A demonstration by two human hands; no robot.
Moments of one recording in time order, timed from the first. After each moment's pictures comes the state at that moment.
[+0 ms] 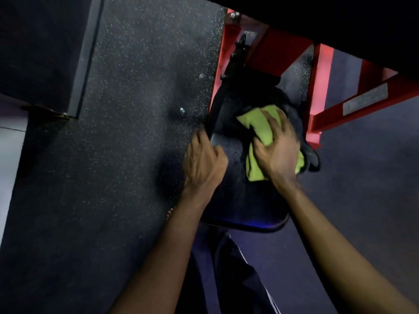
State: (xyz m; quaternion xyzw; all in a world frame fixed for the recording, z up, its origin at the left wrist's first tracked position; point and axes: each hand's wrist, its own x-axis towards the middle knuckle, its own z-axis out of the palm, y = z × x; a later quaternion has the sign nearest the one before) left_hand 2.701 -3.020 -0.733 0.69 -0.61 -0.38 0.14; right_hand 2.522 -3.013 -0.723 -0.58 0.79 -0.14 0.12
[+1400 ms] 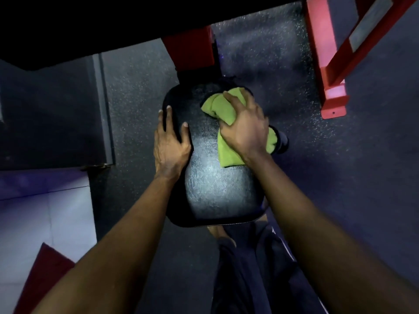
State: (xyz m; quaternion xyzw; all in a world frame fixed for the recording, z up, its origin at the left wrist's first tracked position) left_hand 2.659 -3.060 -0.749 0.64 -0.73 -0.23 0.08; right_hand 2.471 -3.009 -0.728 -0.46 0.83 -0.19 0.24
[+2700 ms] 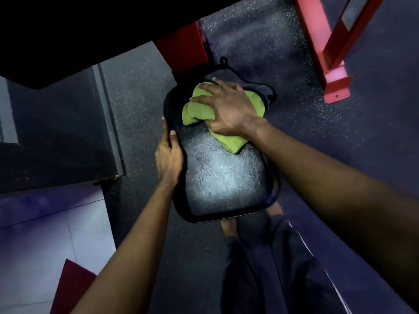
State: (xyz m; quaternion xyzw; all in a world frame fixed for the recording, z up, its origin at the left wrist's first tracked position) left_hand 2.685 -3.050 -0.739 0.66 -0.66 -0.34 0.12; right_hand 2.468 -3.045 -0.726 -0.69 0.69 -0.08 0.20
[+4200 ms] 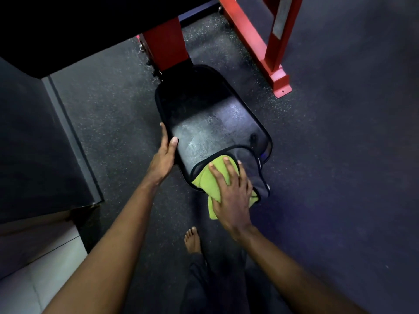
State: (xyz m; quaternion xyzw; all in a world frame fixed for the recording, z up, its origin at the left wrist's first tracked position) left_hand 2.773 -3.046 -0.729 0.47 -0.71 -0.52 -0.03; right_hand 2.714 -2.822 -0.725 -0.39 0.90 -0.16 0.14
